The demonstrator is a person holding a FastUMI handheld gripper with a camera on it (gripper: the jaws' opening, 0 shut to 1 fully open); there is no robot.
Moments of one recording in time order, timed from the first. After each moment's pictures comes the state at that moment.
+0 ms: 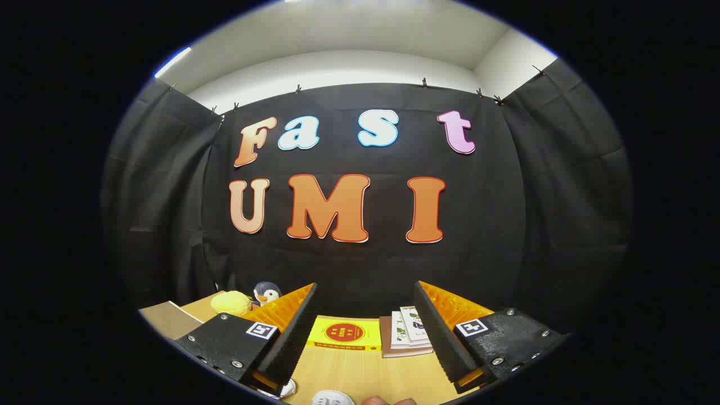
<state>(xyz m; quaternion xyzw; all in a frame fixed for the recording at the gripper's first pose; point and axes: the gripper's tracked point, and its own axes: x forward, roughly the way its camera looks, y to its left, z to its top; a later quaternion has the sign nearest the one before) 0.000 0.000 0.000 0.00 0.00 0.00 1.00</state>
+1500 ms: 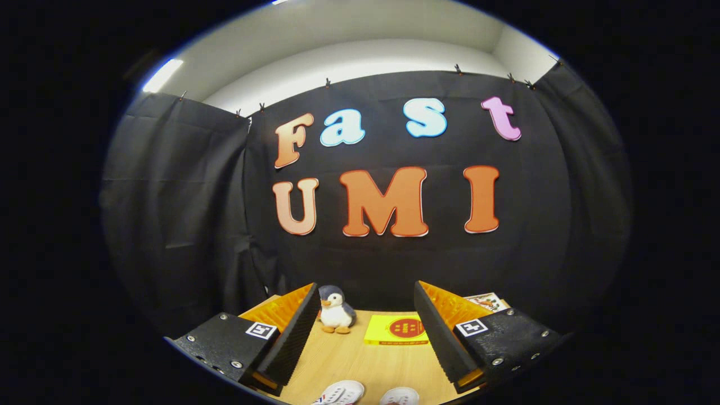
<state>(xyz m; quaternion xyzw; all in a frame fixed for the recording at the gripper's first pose) -0.007 0.127 0.012 0.04 0.06 0.11 0.99</state>
